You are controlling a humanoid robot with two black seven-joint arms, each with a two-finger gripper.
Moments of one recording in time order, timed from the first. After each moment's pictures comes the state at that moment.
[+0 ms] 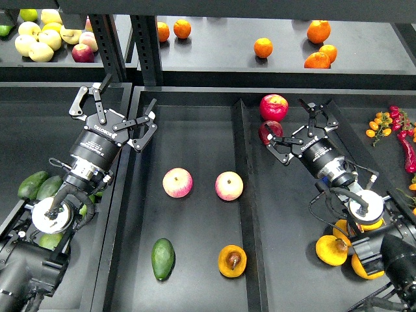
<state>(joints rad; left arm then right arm) -0.25 0.00 -1.40 -1.19 0.05 -0.49 0.25 0.52 0.01 1.34 0.63 -0.17 0.58 -0.17</state>
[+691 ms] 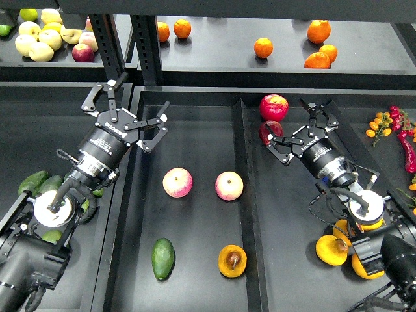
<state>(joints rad) -0.74 0.39 -0.56 -1.09 -0.01 -0.49 0.49 0.51 0.01 1.40 0.62 -0.17 0.58 -0.16</state>
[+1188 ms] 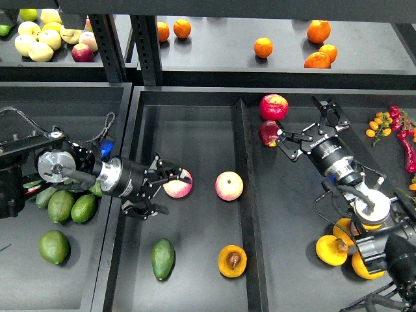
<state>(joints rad) -0.94 0.45 -0.08 -1.06 0.25 -0.49 0.49 0.51 0.01 1.42 0.62 -0.17 0.58 -0.17</state>
